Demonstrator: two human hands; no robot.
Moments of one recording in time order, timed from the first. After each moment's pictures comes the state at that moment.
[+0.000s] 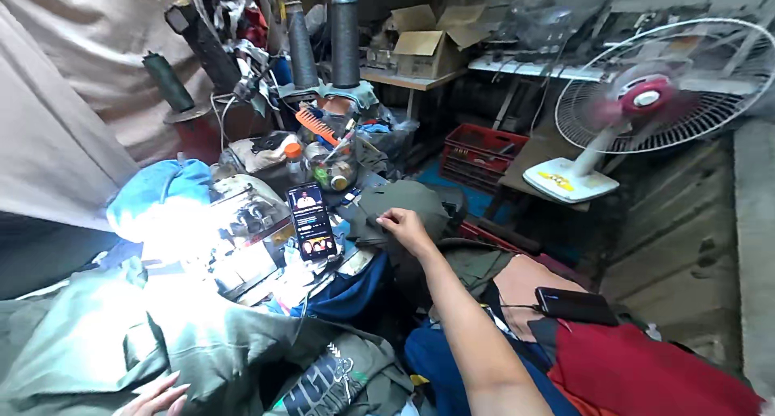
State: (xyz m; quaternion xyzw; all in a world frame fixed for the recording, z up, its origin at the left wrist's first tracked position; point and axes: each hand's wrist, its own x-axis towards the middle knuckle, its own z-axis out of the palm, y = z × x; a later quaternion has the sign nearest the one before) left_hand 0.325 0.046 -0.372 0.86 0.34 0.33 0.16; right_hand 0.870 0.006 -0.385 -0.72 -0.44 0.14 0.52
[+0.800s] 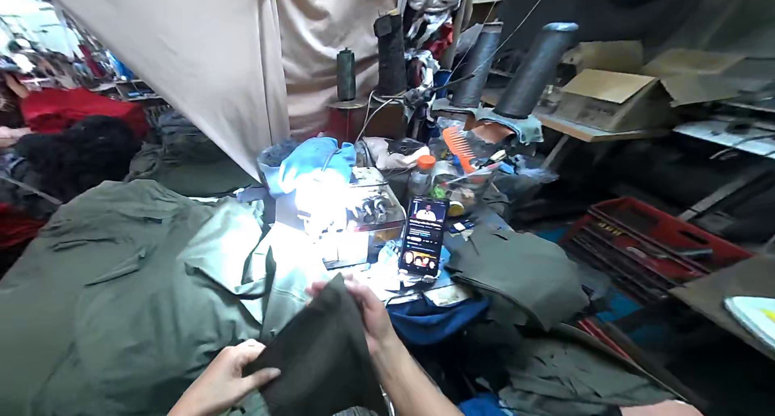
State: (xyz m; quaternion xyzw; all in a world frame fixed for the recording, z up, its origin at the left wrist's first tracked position) left_hand 0.293 0.035 -0.393 0.82 0.38 0.23 0.37; right_hand 0.576 0.034 -0.355 -0.17 -0.29 0.71 0.62
